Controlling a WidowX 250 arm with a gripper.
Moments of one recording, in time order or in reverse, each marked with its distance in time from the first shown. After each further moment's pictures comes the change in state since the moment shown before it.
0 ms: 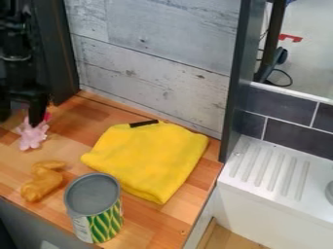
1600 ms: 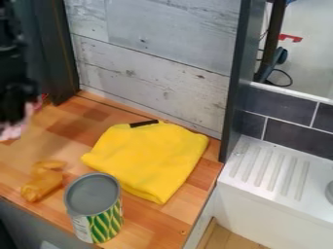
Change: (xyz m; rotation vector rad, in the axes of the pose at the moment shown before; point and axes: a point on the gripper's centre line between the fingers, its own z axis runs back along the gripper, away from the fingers) arm -0.051 -0.003 0.028 -0.068 -0.011 -0.105
